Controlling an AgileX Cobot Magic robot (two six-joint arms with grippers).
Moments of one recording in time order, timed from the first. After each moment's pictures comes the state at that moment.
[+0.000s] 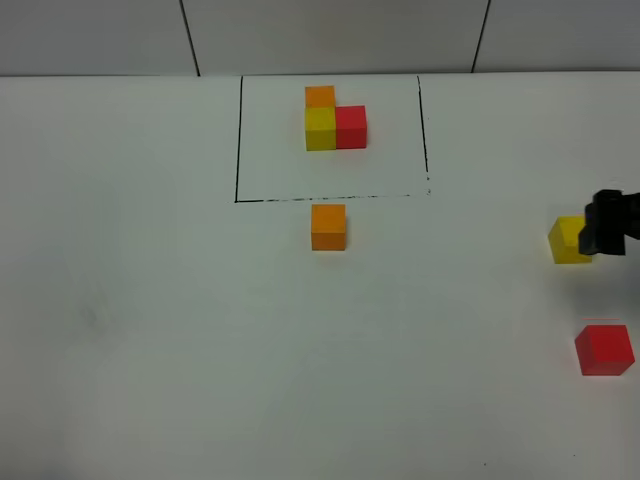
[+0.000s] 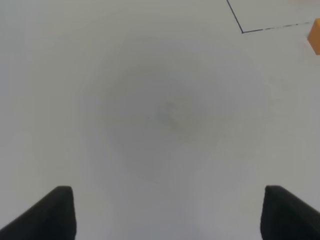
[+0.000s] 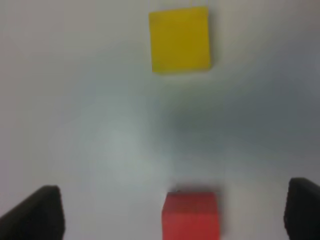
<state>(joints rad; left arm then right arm) -0.03 -0.01 -0.51 -0.08 1.06 0.13 -0.01 1.45 -0.90 0.11 0.74 -0.02</state>
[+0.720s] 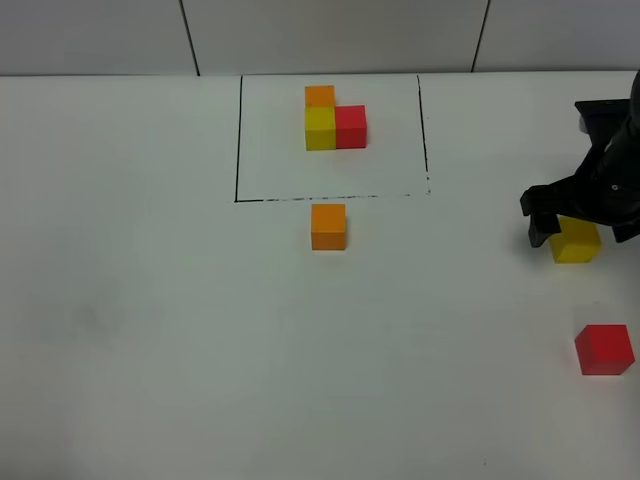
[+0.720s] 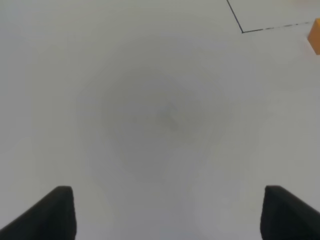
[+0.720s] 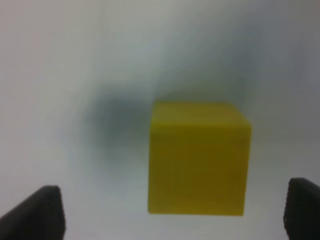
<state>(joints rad) -0.03 -0.01 -0.51 -0.08 1.06 0.13 0.05 1.93 -1.21 0.00 0.77 -0.01</state>
